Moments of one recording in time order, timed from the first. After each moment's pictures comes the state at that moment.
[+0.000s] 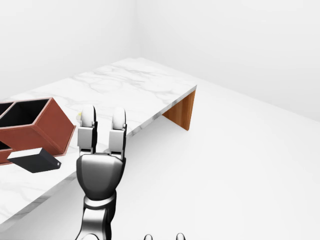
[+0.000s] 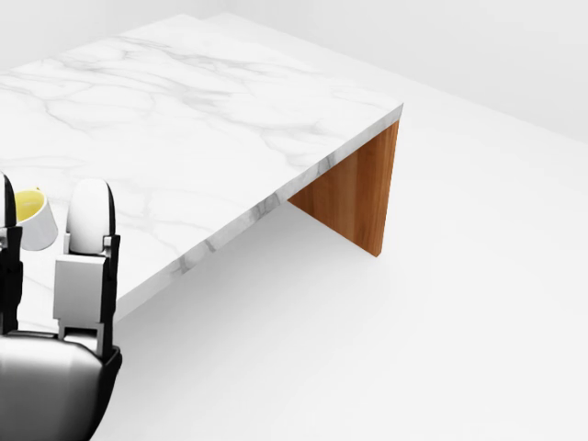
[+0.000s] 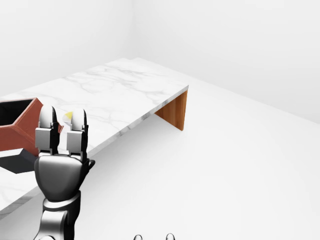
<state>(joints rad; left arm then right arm) 0.24 0.04 -0.05 -0.56 1.59 -0.09 0.52 0.54 -0.05 -1.57 -0.21 1.27 0.09 0.64</state>
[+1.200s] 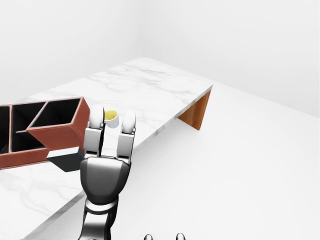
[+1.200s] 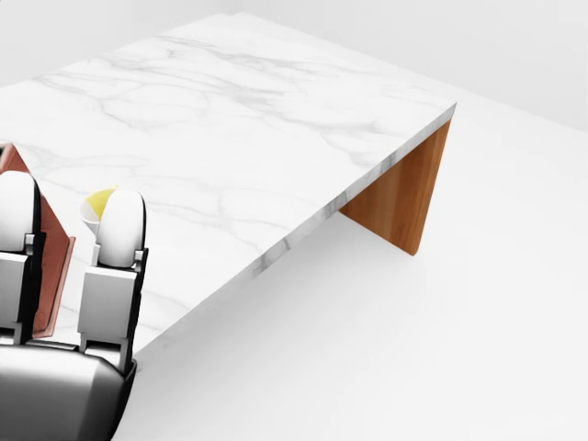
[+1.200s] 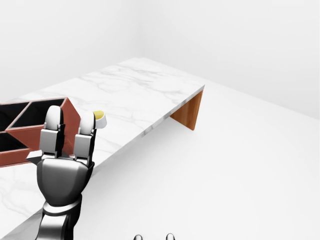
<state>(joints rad) 0.27 0.08 -0.10 -0.61 1.69 -0.07 0.52 0.55 -0.04 -1.57 -0.21 1.27 0.09 0.68</state>
